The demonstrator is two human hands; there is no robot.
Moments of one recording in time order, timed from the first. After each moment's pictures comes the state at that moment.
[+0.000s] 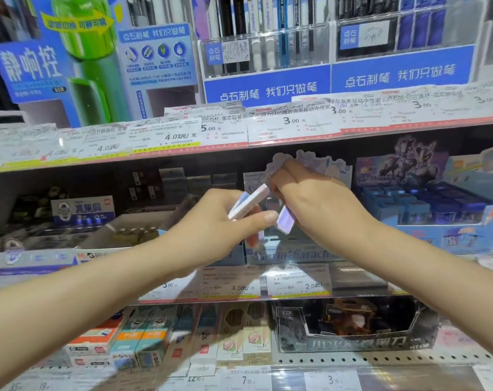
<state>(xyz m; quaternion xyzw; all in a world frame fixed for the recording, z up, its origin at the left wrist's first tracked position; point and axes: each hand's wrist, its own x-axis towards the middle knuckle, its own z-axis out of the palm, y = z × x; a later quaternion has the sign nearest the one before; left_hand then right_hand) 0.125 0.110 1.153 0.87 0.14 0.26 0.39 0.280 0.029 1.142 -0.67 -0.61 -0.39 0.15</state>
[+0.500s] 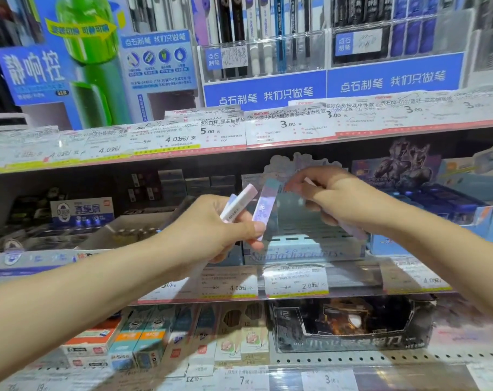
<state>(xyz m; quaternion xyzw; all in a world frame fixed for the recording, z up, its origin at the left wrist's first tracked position) 0.121 0.108 1.154 0.80 0.22 0.23 0.51 0.305 0.014 1.158 -0.69 -0.56 0.08 0.46</state>
